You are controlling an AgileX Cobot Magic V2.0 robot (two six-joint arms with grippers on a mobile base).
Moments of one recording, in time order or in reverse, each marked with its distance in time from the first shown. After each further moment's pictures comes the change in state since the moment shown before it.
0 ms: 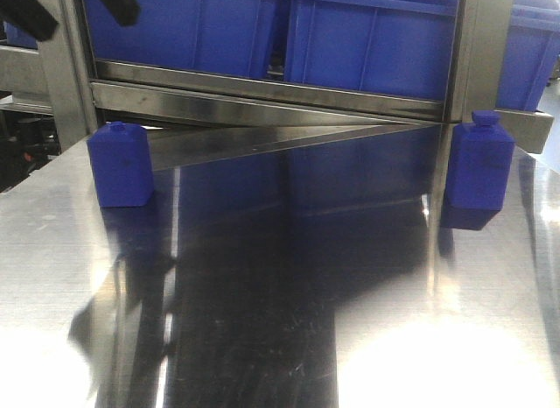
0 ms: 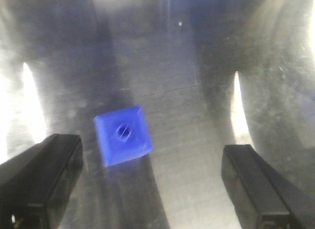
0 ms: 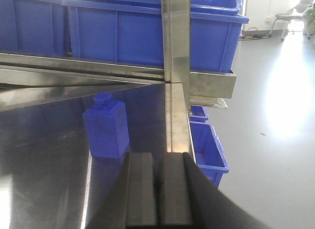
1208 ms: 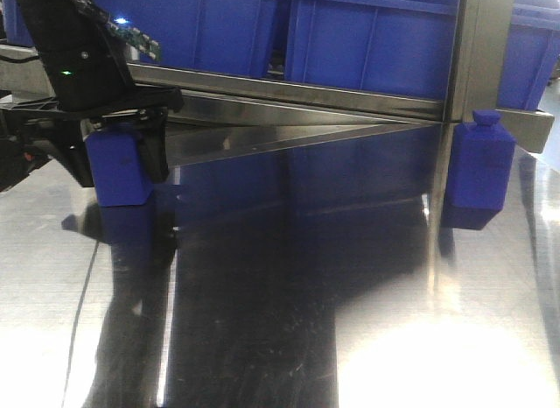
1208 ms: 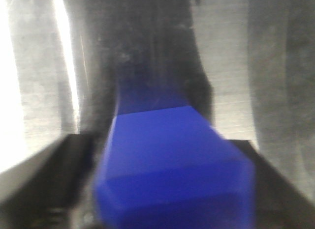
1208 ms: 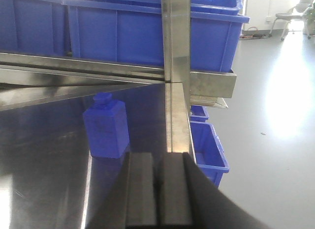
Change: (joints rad) left arm 0.000 0.473 -0.267 0.106 0.240 -0.180; right arm 0.000 0.000 0.000 0.000 0.000 0.000
